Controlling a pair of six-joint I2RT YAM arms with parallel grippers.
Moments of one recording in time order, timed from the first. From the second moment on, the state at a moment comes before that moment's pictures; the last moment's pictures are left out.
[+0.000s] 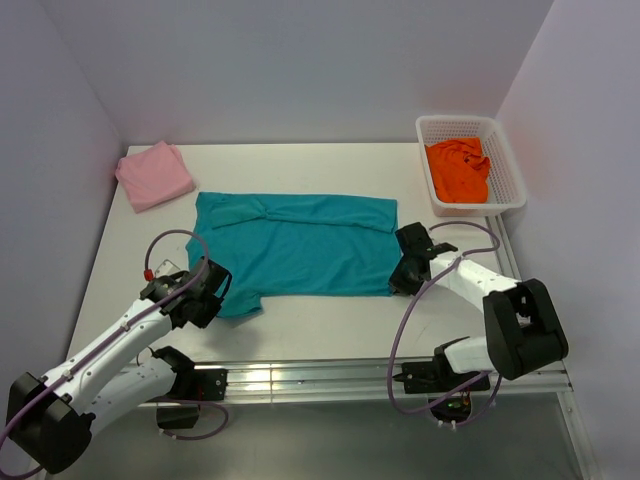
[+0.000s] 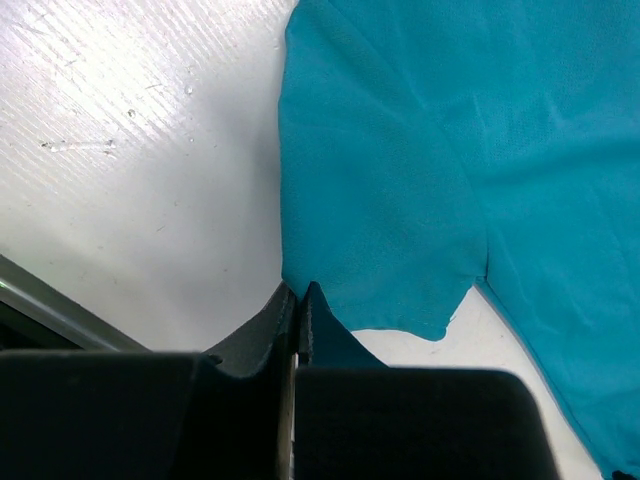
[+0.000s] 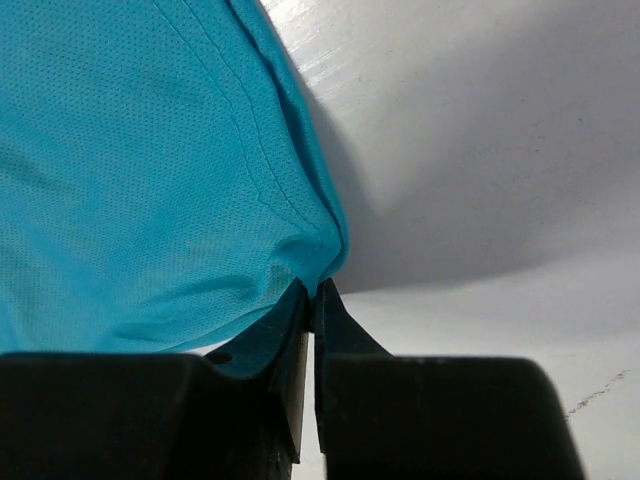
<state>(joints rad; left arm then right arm) -0.58 0.89 0.61 -1.01 -0.39 -1.48 0.31 1.35 0.63 -0.54 0.06 0.89</state>
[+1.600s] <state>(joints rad) -0.58 1.08 2.21 -1.03 -0.25 -0.65 0.30 0.90 1.96 -0.96 -0.01 0.58</state>
